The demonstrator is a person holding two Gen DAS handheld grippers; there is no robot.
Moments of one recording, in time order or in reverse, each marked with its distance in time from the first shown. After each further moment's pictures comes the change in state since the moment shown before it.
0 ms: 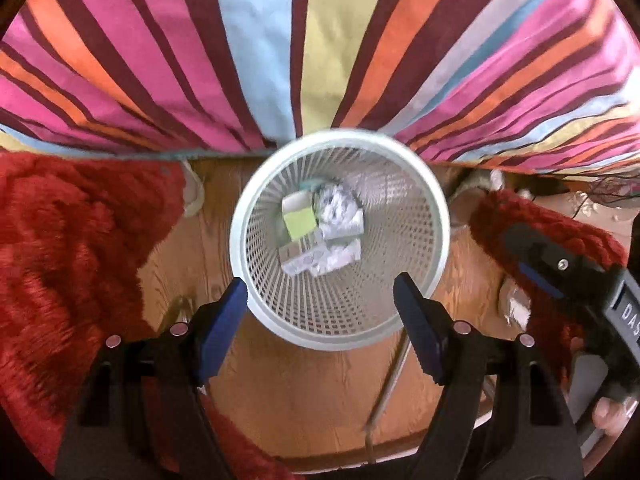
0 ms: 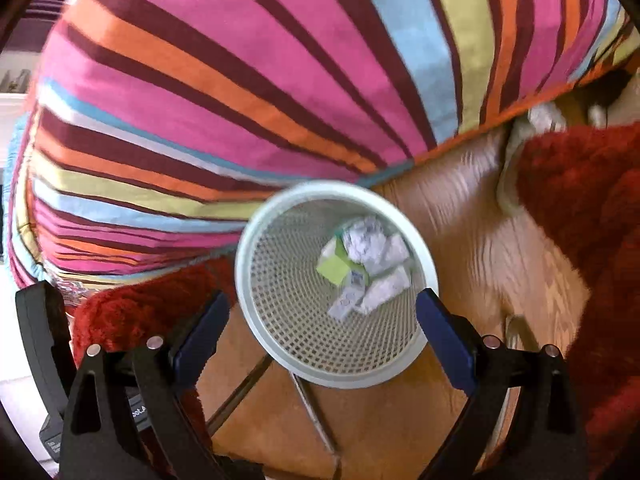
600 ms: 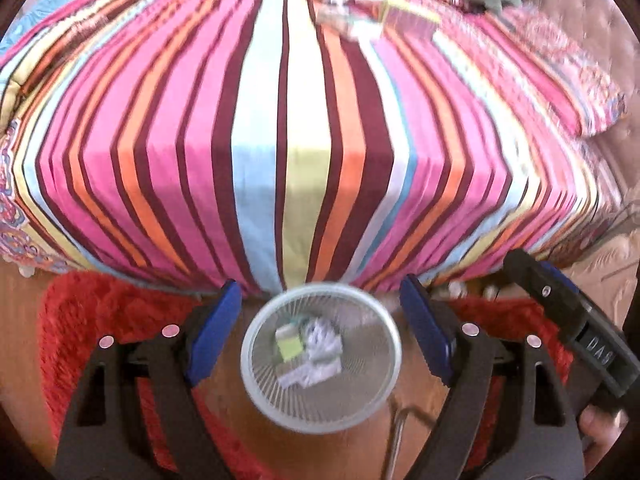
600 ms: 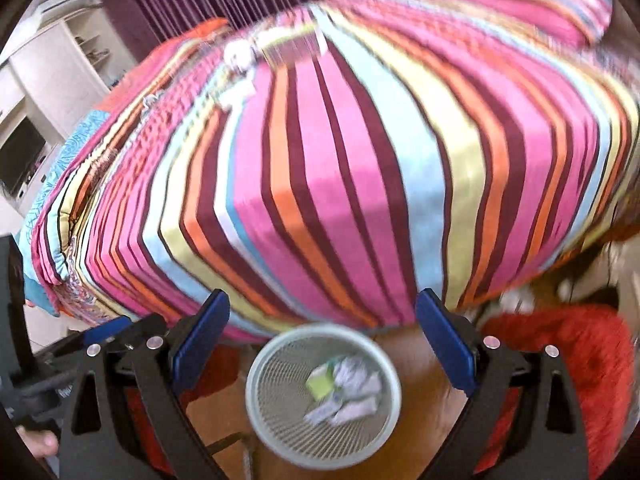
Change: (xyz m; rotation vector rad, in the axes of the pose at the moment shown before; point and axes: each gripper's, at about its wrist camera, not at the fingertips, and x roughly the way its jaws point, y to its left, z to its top) left arm -0.130 -0.021 0.001 0.039 -0.523 -0.036; right arm -0.108 0.053 -0.001 -0.326 -0.508 -0.040
